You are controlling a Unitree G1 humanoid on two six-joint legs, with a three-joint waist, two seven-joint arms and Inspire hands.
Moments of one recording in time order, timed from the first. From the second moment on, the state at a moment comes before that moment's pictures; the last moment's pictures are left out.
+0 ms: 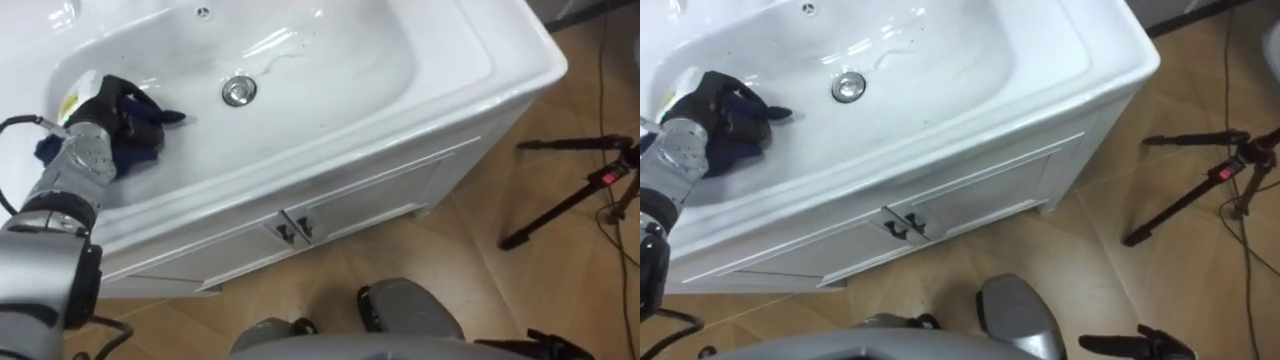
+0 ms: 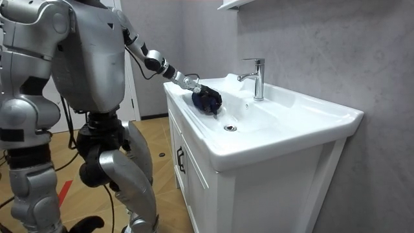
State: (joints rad) left arm -0.48 0.52 -0.09 1.19 0.47 -0.16 0.15; right arm 0.10 -0.42 0.02 1.28 0.35 0.03 0.16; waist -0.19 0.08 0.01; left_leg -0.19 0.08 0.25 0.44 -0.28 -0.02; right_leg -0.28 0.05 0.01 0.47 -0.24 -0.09
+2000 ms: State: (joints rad) left arm -0.04 0.45 0.10 0.23 0.64 -0.09 0.48; right arm 0.12 -0.33 0.02 1.27 0.19 -0.01 0.14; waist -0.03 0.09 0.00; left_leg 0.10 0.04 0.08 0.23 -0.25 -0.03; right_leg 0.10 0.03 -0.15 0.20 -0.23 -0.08
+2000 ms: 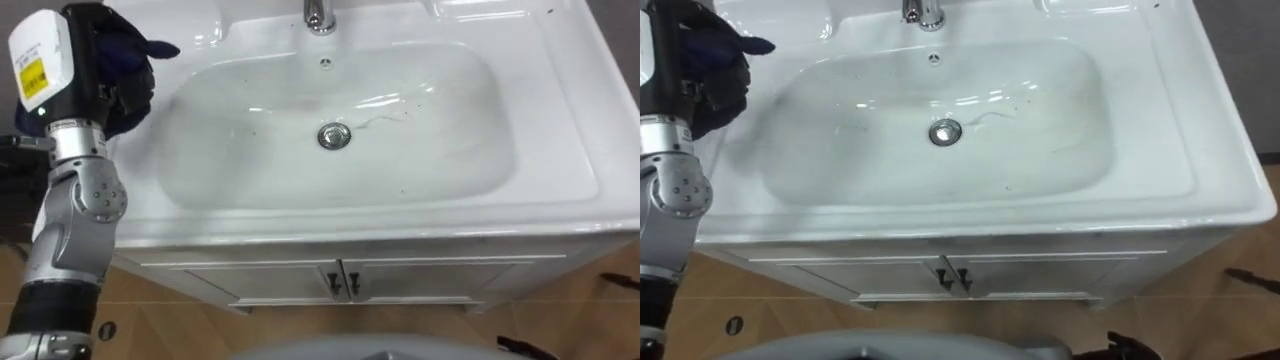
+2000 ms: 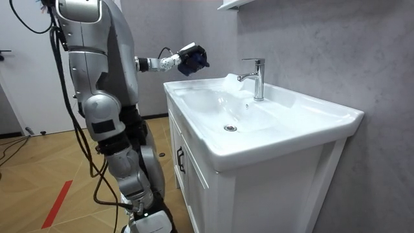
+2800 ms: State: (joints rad) left arm 0.01 0.43 0.09 0.32 0.65 -0.01 0.49; right arm 0.12 -0.33 0.00 1.24 0.19 -0.01 0.17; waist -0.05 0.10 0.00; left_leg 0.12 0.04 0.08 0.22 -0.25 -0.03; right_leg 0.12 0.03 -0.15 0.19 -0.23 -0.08
